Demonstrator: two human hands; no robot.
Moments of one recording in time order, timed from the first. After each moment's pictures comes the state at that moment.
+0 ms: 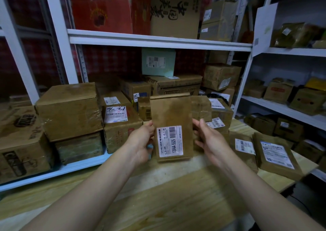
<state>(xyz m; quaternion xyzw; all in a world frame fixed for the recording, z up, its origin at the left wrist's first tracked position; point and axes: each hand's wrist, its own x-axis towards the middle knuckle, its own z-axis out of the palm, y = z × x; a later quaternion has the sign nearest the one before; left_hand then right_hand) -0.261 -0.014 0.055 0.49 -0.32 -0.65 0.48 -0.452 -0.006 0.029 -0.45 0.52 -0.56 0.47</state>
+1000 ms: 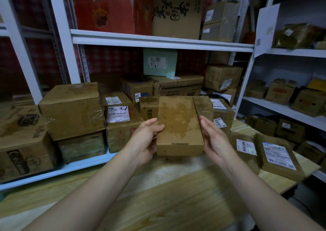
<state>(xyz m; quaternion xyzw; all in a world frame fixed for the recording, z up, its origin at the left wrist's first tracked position) -0.257 -0.010 0.057 0.45 -0.35 -0.66 0.49 -0.455 -0.011 0.028 -0.30 0.39 -0.66 0.57</state>
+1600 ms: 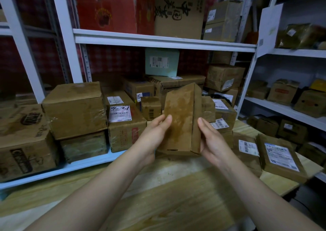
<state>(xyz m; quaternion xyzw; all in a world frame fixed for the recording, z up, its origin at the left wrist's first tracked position) -0.265 0.004 0.070 0.48 -0.50 -0.57 0.44 -0.440 -0.012 0.030 -0.37 0.36 -0.62 0.59</state>
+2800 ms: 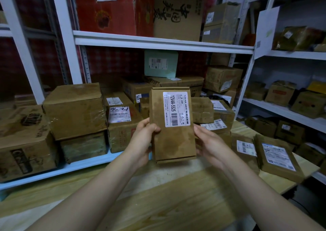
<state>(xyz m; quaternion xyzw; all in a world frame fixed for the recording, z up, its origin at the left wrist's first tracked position) -0.250 -0.013 0.047 0.46 -0.40 -0.59 0.52 -0.449 -0.008 0.027 -0.43 0.49 -0.53 0.54</state>
